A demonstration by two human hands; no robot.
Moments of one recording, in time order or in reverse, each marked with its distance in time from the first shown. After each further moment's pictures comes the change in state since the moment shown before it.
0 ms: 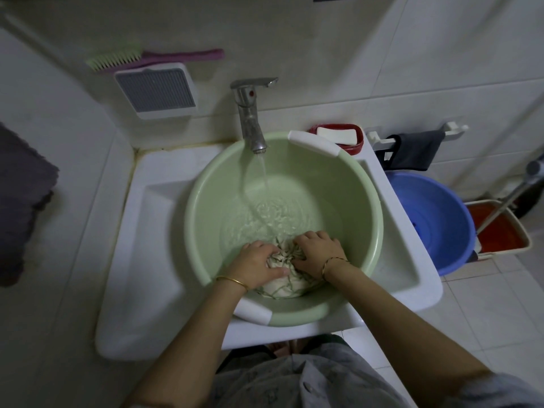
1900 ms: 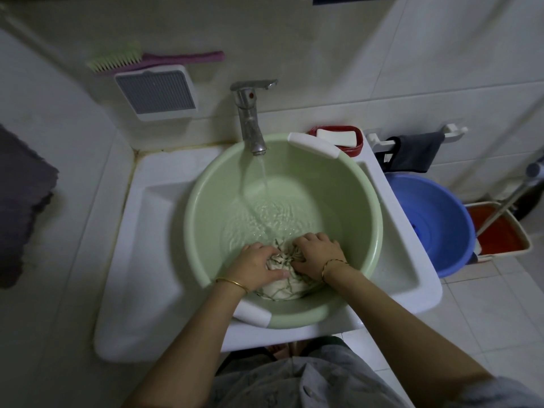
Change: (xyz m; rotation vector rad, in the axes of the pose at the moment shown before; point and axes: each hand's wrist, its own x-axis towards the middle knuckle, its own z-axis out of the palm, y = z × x) left_hand -0.001 0.004 -0.002 0.020 0.003 0.001; right_hand 0.001 0.002 0.002 0.002 0.006 -0.008
